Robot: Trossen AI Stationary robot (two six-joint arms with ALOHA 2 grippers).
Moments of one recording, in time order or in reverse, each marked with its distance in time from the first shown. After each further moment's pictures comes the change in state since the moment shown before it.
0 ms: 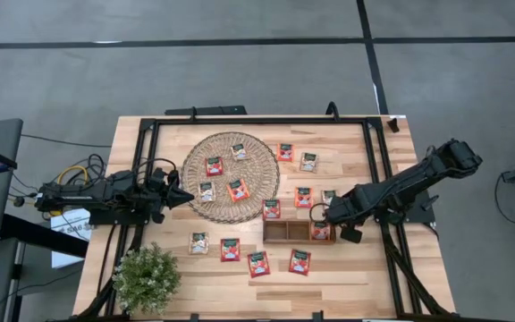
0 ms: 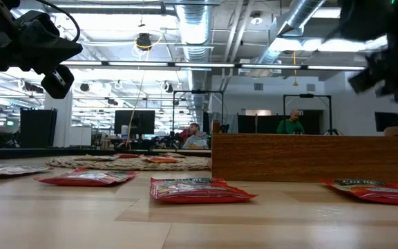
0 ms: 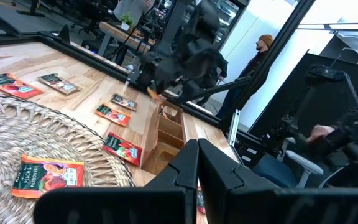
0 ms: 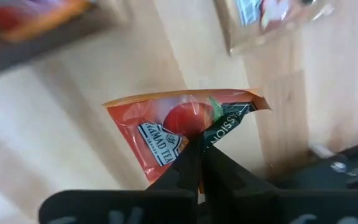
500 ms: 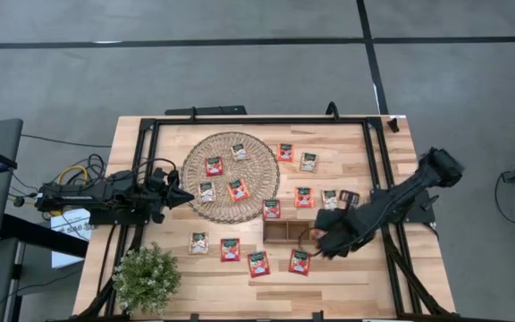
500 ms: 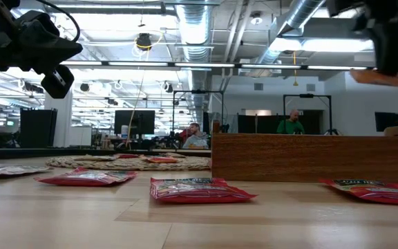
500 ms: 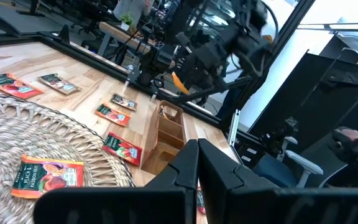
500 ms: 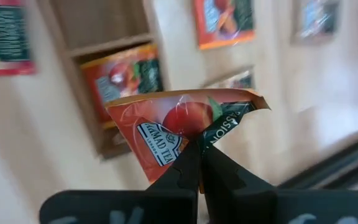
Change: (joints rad) left arm 0.000 0.000 0.000 0.001 0.000 0.001; right arm 0.201 0.269 0.474 -0.235 0.330 0.103
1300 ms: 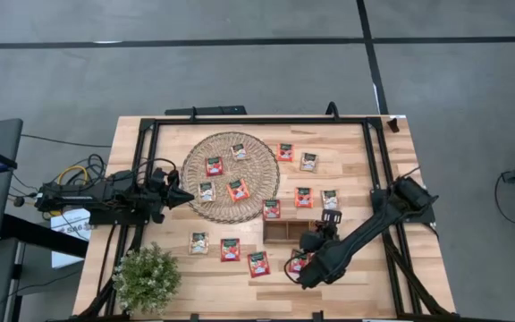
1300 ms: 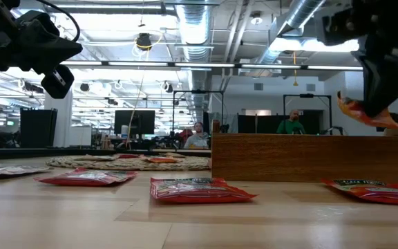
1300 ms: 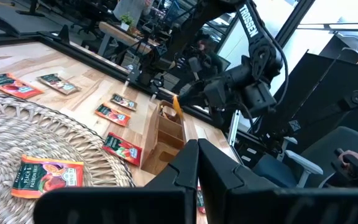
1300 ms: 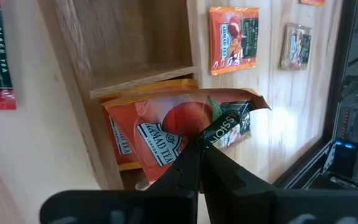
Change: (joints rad) left arm 0.000 0.000 0.000 0.001 0.000 0.000; right arm 0.083 0.364 0.158 -0.048 0.125 0.084
